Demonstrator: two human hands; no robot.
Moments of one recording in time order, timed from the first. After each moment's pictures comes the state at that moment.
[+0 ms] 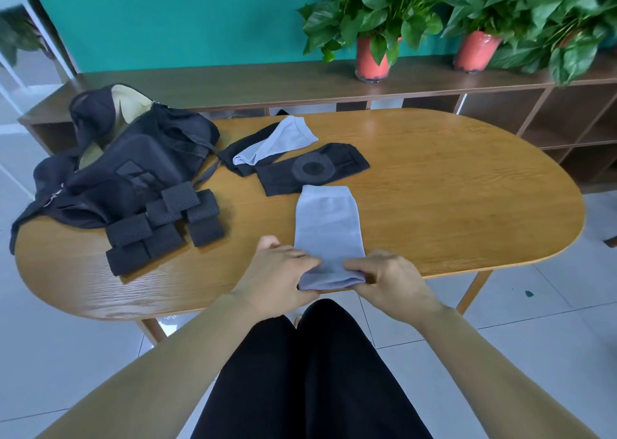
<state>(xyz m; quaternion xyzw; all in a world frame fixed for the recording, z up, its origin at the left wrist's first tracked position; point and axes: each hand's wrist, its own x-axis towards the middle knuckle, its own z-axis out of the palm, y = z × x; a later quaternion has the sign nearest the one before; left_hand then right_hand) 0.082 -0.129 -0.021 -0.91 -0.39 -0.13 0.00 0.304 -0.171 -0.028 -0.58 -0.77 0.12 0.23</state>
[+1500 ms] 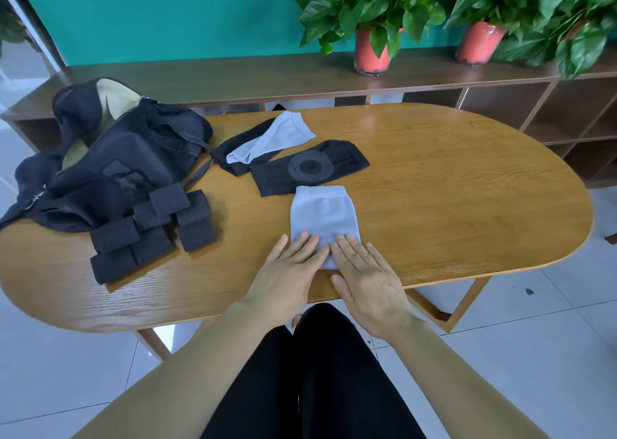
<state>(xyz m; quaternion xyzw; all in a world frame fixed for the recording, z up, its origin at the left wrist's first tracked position) 0.103 -0.122 -0.031 -0.90 -0.44 -0.03 -0.02 0.281 -0.157 -0.062 -0.60 -0.79 -0.06 0.15</state>
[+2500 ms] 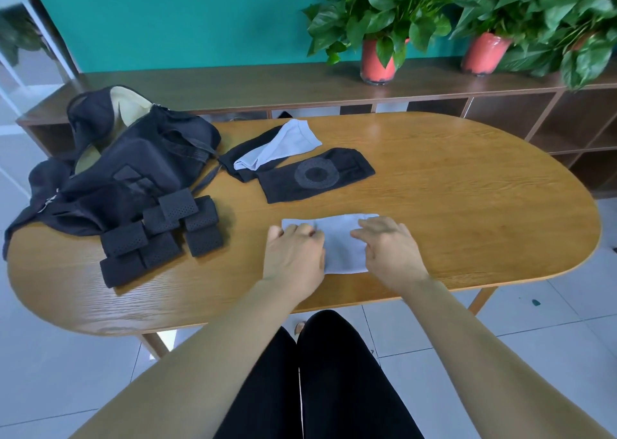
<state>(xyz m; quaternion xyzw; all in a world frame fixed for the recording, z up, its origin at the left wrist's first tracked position) 0.126 -0.101 -0.003 -0.83 -0.55 -0.07 0.05 0.303 -0.111 -0.013 -0.64 -0.76 0.01 0.14</state>
